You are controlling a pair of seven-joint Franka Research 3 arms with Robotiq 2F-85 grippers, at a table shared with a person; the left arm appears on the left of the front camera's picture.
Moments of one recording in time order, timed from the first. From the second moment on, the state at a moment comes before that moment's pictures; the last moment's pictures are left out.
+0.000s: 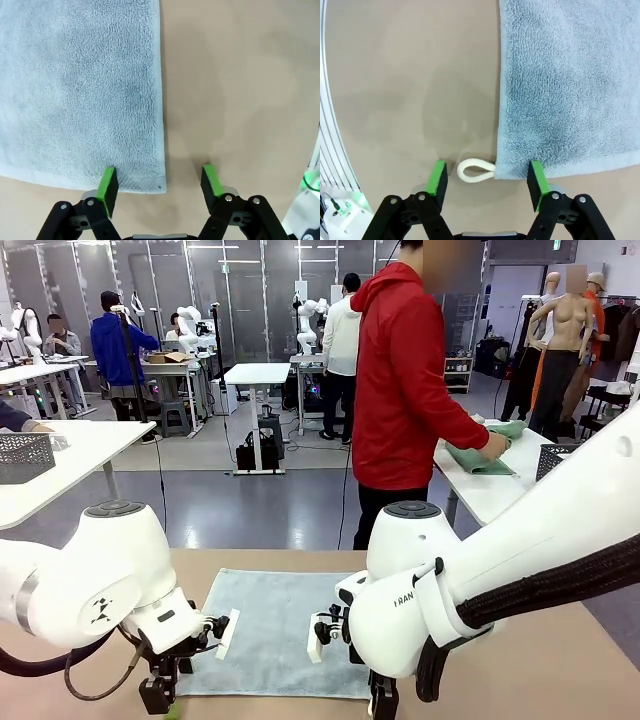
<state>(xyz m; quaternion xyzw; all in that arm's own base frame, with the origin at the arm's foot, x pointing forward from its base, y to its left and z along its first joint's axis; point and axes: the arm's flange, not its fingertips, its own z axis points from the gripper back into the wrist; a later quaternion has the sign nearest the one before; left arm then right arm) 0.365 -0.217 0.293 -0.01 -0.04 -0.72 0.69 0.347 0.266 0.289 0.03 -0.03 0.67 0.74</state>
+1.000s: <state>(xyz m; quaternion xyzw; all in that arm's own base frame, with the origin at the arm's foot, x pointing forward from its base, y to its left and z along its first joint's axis) 0.365 -0.220 0.299 0.00 -0.05 -0.72 0.69 0.355 0.265 0.294 0.03 -0.03 0.67 0.74</state>
